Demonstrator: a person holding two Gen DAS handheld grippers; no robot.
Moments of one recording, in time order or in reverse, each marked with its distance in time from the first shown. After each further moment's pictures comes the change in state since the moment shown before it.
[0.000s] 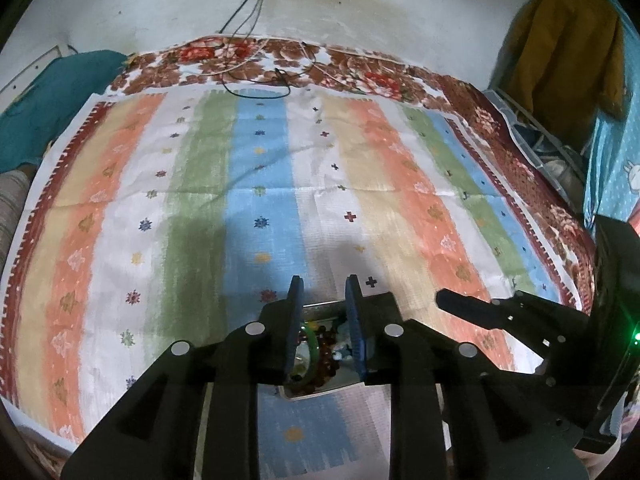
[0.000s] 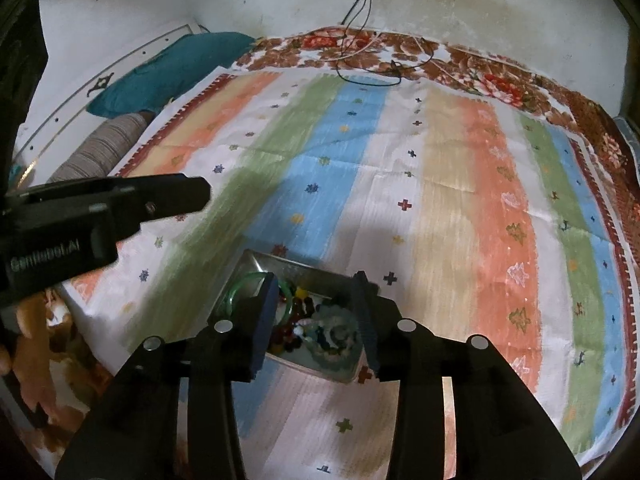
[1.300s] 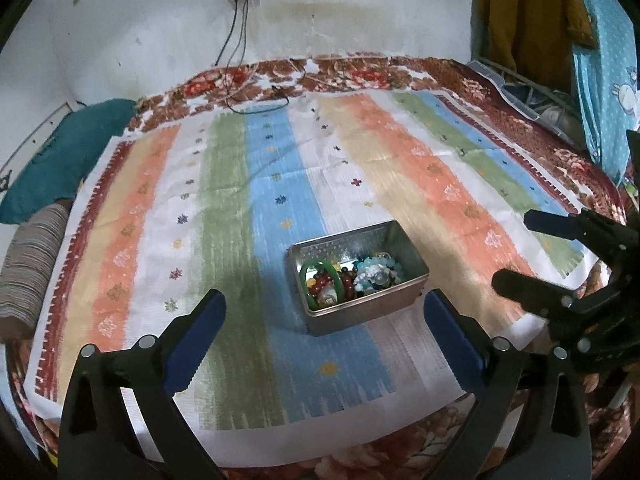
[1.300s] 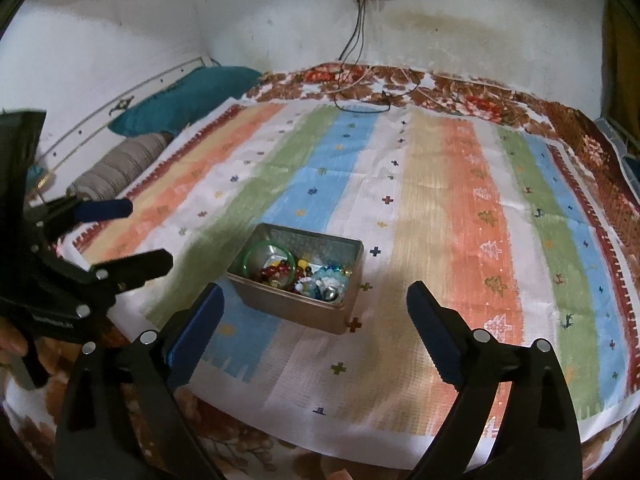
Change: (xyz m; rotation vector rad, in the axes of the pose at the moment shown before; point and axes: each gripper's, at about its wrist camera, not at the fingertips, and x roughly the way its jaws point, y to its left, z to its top) left arm -0.052 -0.023 -0.087 0.206 -0.075 0.132; right arm -0.070 -0.009 -0.070 0.013 -0.154 0.024
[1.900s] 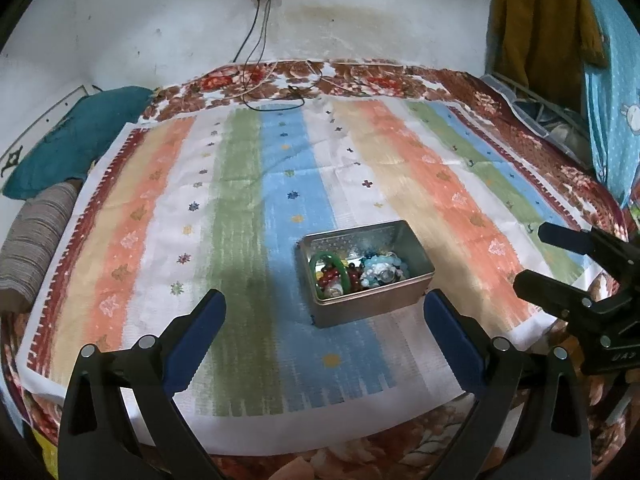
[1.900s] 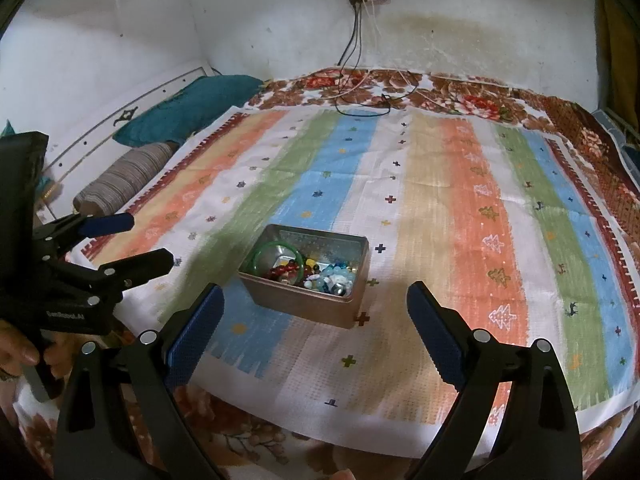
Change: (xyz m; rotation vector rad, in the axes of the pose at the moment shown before) left arm -0.008 0.010 -0.012 -0.082 -0.013 0.003; right arm -0.011 0.002 -0.009 0.025 -0.019 0.016
